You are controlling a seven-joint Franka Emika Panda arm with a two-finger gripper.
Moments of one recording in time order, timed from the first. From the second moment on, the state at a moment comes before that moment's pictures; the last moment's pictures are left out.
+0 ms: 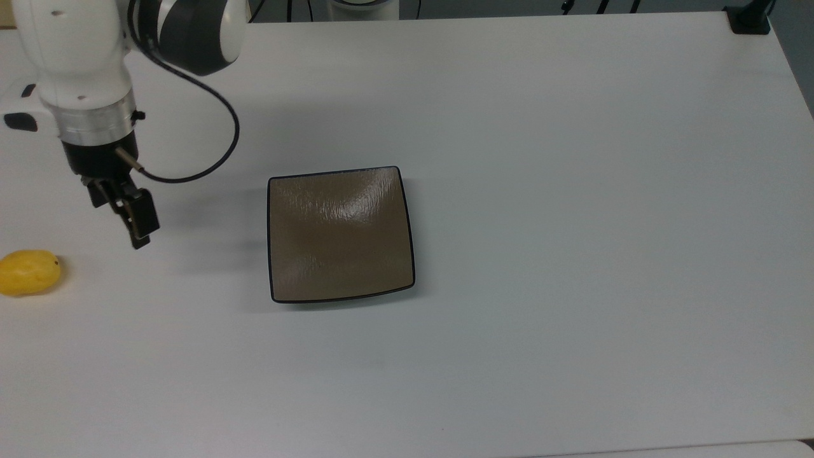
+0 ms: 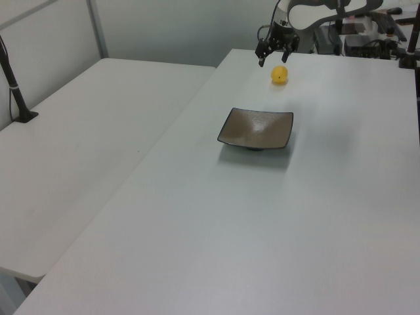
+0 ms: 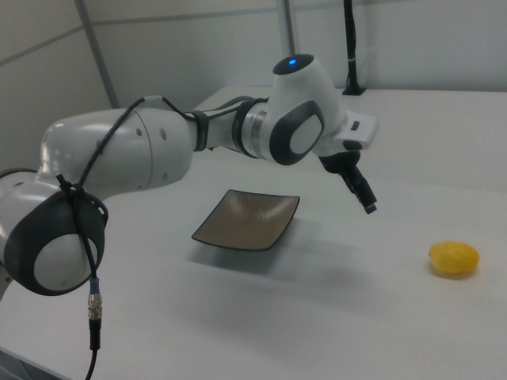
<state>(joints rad) -0.25 0.58 -0.01 -1.32 -0.09 2.26 0.48</state>
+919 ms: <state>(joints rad) -0.37 0.84 -0.02 -1.08 -0.11 2.36 0.71</state>
